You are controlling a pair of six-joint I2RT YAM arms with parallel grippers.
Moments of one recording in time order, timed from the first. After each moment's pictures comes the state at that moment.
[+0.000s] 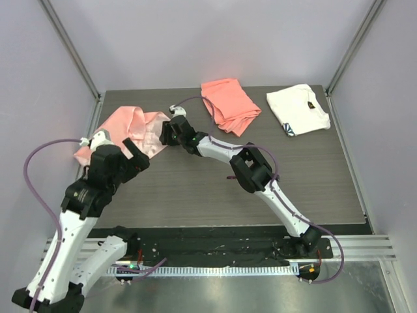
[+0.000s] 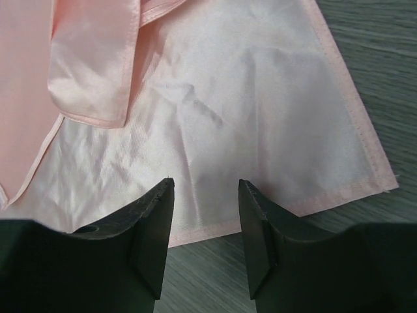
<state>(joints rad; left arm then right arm) -0.36 0.73 1.03 -0.92 -0.32 -0.76 0.82 2.62 2.14 0.03 0.07 0.55</state>
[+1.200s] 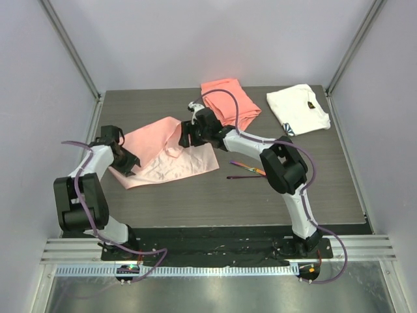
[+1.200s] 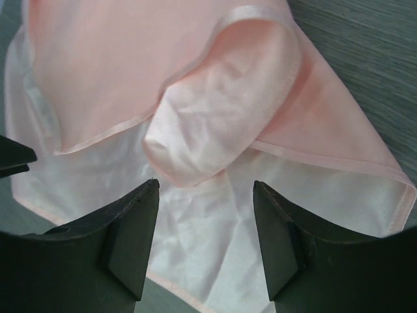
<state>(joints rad) 0.15 1.50 0.96 -0.66 0.02 -0.83 0.72 2.14 1.62 -0.06 -0.16 0.40</state>
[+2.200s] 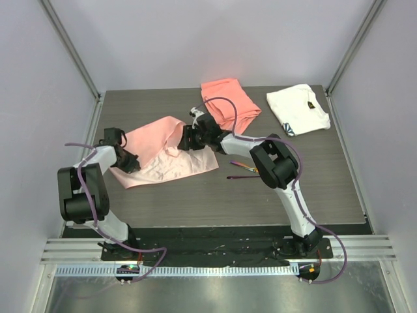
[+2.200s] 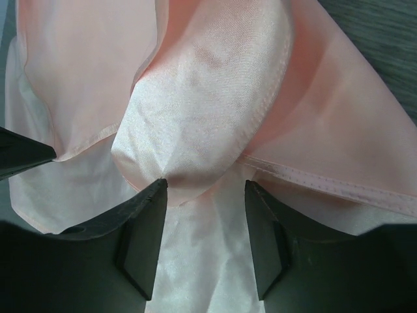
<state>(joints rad) 0.15 1.63 0.92 -0.48 0.02 -0.89 0.69 2.31 1.63 0.09 -0.28 0.50</state>
